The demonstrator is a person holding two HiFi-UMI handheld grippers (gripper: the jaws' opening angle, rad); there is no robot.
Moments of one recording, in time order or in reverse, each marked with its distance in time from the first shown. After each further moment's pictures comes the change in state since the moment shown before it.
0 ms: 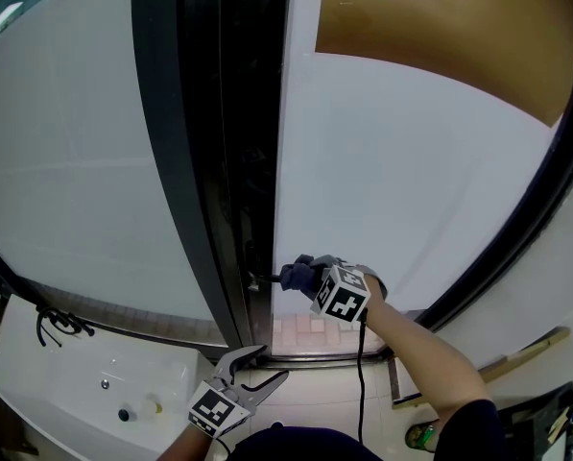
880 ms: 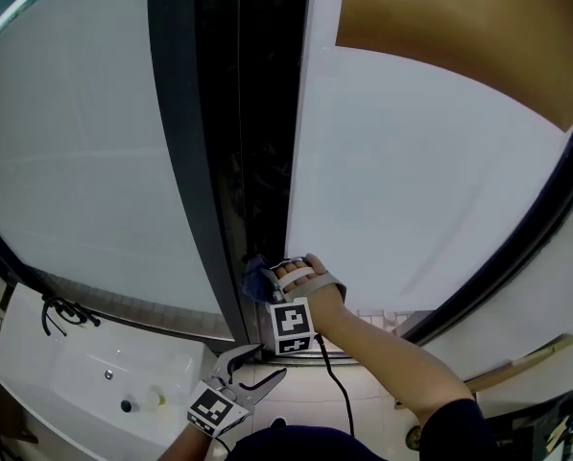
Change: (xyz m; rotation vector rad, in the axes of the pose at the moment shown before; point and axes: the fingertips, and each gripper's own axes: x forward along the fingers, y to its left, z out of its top) left arm -0.017 0.009 -0.009 -0.022 0.011 0.061; right arm 0.049 0.049 0.097 -0.691 0.001 -0.271
